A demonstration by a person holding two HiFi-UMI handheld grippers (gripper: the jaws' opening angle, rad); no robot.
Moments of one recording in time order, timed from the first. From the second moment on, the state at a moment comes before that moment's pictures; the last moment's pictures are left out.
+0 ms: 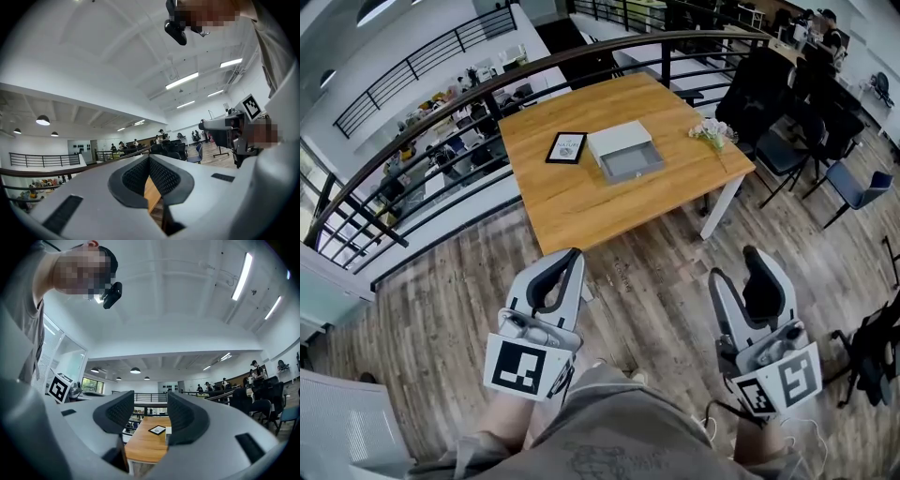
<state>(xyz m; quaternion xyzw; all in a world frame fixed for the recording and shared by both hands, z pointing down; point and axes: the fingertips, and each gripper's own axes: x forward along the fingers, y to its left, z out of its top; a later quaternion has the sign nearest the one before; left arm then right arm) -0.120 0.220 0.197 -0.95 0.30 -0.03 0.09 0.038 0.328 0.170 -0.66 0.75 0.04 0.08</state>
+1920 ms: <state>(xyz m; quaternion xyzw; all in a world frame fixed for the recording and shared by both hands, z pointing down) -0.033 -0.140 0.405 -0.95 0.26 -0.18 -0.05 0.135 -0.058 0.446 -0.66 0.70 -0.22 -0.13</state>
